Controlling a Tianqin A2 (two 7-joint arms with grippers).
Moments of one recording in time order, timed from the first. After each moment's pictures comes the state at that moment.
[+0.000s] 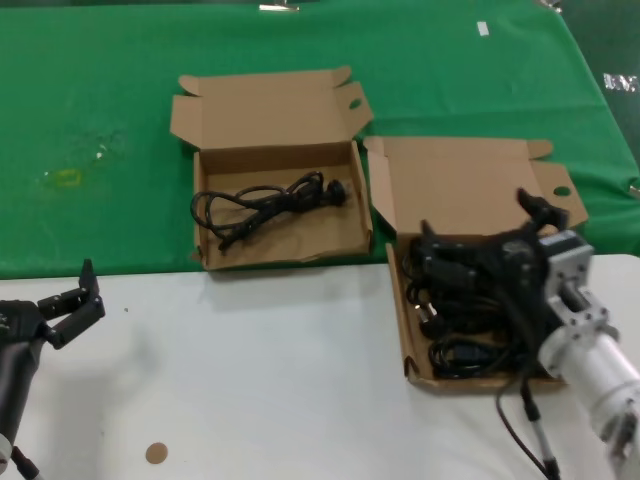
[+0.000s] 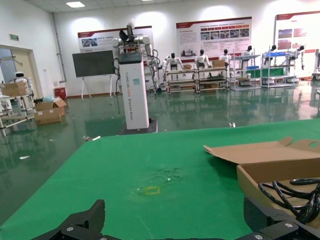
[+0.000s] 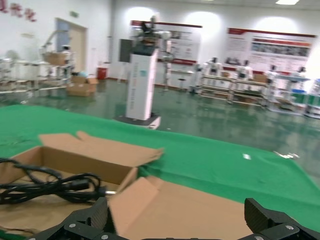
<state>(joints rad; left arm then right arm) 0.00 -0.30 1.60 -1.60 -1.80 0.00 0.00 0.11 0.28 -1.65 1.50 1.76 -0.07 -0.05</state>
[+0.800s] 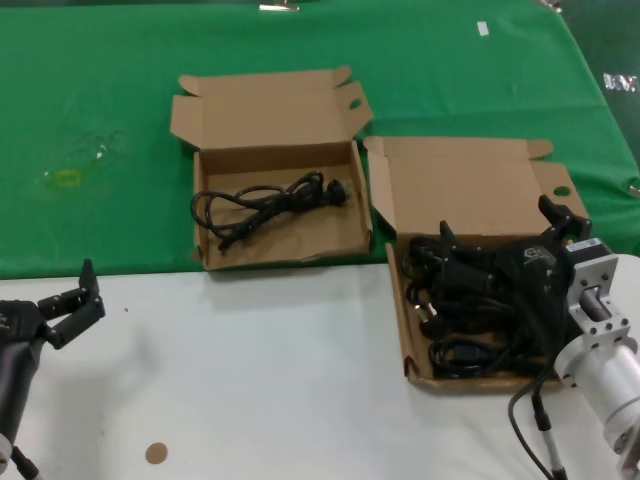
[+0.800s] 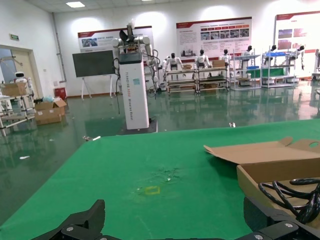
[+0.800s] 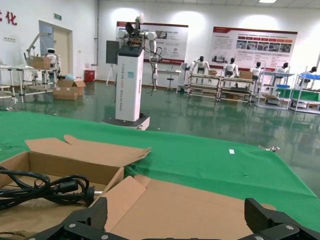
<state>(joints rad) 0.00 -0.30 1.60 -1.60 -1.80 0.00 0.00 0.04 0.29 -1.62 1.56 1.78 -0.03 -0.02</state>
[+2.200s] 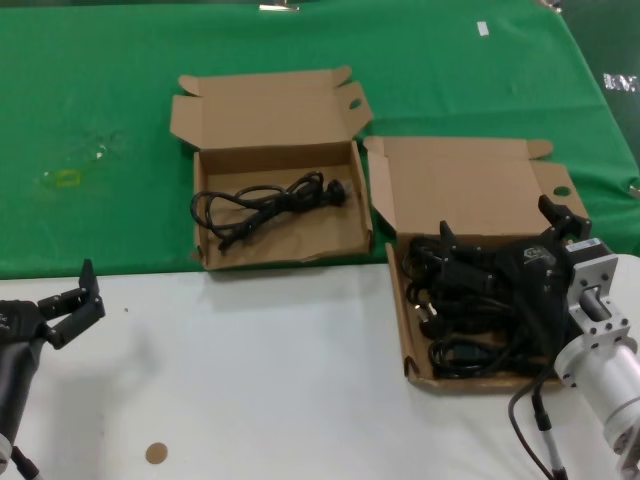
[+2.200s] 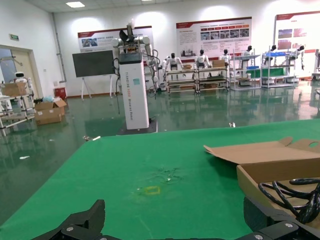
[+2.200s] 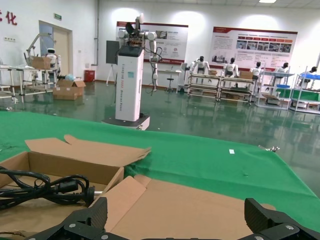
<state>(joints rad) 0.00 -0.30 1.60 -1.60 -1.80 0.00 0.00 0.04 0.29 -1.62 1.56 1.78 -0.03 -0.02</state>
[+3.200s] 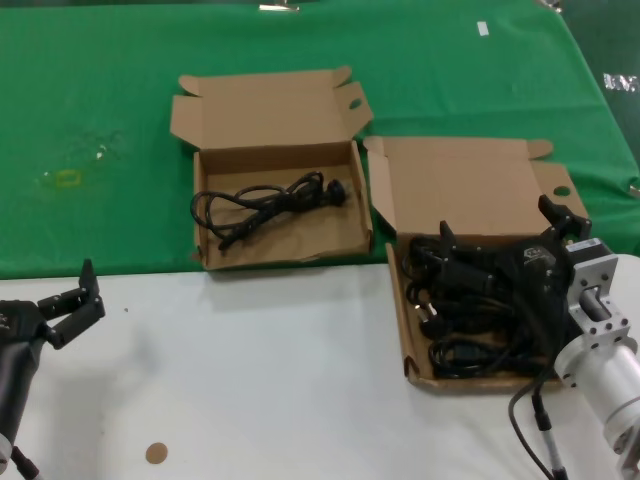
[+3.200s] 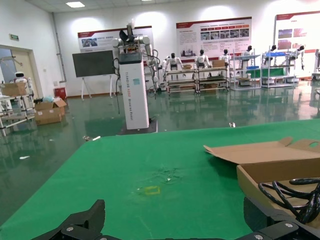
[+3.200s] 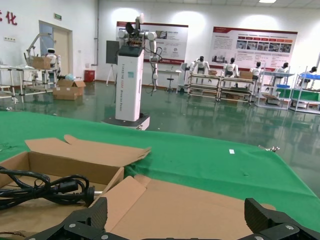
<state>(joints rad) 0.00 -0.30 1.60 -1.60 -1.80 0.00 0.00 0.04 0.29 -1.62 1.56 1.78 -0.03 -0.02</state>
